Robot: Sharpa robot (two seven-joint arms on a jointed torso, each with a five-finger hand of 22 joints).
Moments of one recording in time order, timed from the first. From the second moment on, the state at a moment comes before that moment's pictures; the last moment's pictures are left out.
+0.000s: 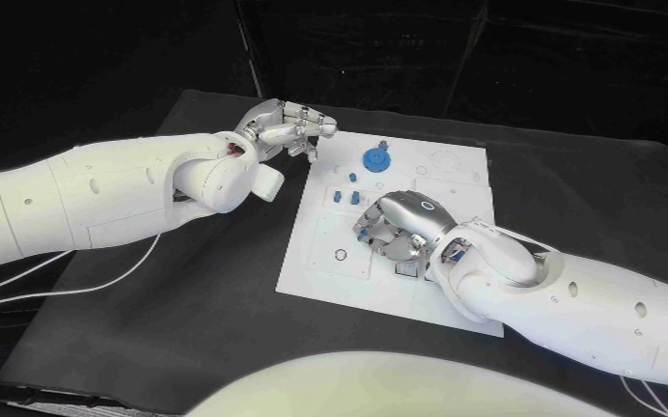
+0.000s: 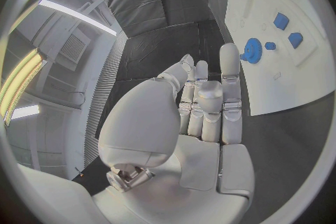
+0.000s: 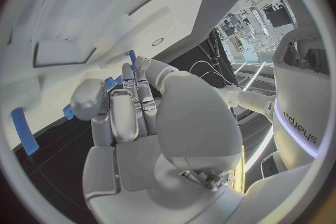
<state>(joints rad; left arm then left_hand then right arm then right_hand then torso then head) 1.25 -0.93 -0.14 1.55 -0.09 -0.30 0.29 1.36 -0.05 0.25 -0.06 0.05 1.09 0.12 0.24 0.10 1.16 0.05 0.36 0.16 1.36 -0.02 1.19 0.79 0.17 1.28 0.08 0.58 0.76 0.99 -0.67 -0.08 1.66 -1.64 -0.45 -0.15 1.43 -0.13 0.52 -0.05 0.19 1.14 0.14 0.08 0.07 1.19 0.07 0.21 0.11 1.47 -0.01 1.33 1.17 0.12 1.33 0.09 1.26 0.99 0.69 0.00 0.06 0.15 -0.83</state>
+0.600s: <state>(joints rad) 1.25 -0.92 -0.14 1.55 -0.09 -0.30 0.29 1.36 -0.05 0.25 -0.06 0.05 1.09 0.12 0.24 0.10 1.16 0.05 0.36 0.16 1.36 -0.02 1.19 0.79 0.17 1.28 0.08 0.58 0.76 0.99 -0.66 -0.07 1.66 -1.65 -0.44 -0.16 1.43 -0.13 0.52 -0.05 0.19 1.14 0.14 0.08 0.07 1.19 0.07 0.21 0.11 1.47 -0.01 1.33 1.17 0.12 1.33 0.09 1.26 0.99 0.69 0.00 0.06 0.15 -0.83</state>
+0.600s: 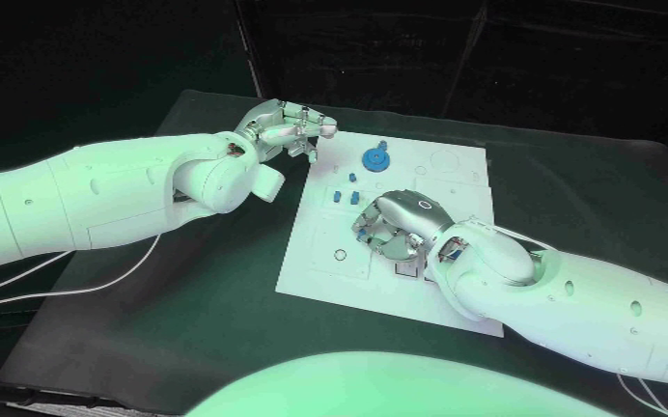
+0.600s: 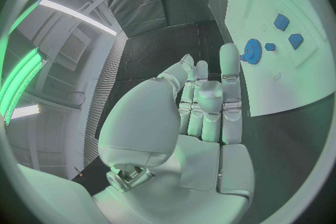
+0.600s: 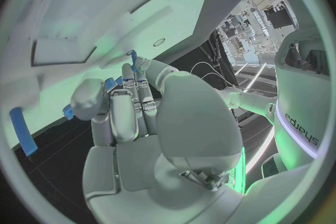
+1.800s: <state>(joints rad) 1.25 -0.92 -0.14 1.55 -0.09 -0.29 0.28 1.36 -0.05 0.25 -0.06 0.05 1.09 0.12 0.24 0.10 1.16 0.05 0.36 0.16 1.36 -0.02 1.19 0.79 0.17 1.28 0.08 0.58 0.76 0.99 -0.69 -0.08 1.70 -1.72 -0.46 -0.20 1.43 -0.13 0.52 -0.05 0.19 1.14 0.14 0.08 0.07 1.19 0.07 0.21 0.11 1.47 -0.01 1.33 1.17 0.12 1.33 0.08 1.27 1.00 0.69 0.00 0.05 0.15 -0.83</state>
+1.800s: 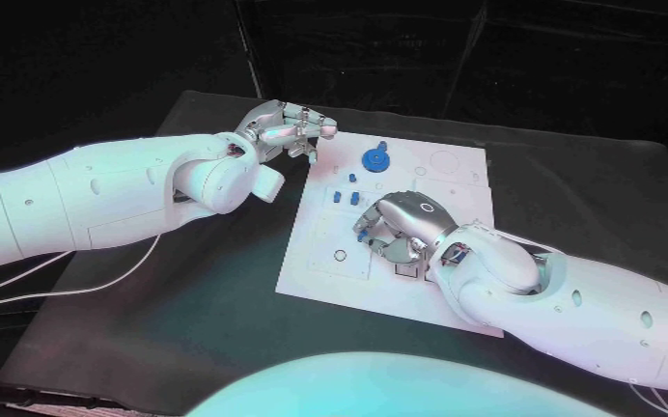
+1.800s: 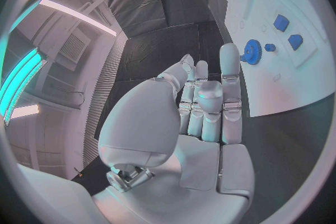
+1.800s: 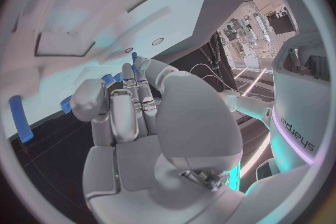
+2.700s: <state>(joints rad) 1.25 -0.92 -0.14 1.55 -0.09 -0.29 0.28 1.36 -0.05 0.25 -0.06 0.05 1.09 0.12 0.24 0.10 1.16 0.05 0.36 0.16 1.36 -0.02 1.19 0.79 0.17 1.28 0.08 0.58 0.76 0.99 -0.68 -0.08 1.71 -1.79 -0.45 -0.25 1.43 -0.13 0.52 -0.05 0.19 1.14 0.14 0.08 0.07 1.19 0.07 0.21 0.11 1.47 -0.01 1.33 1.17 0.12 1.34 0.09 1.27 1.01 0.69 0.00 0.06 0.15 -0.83</state>
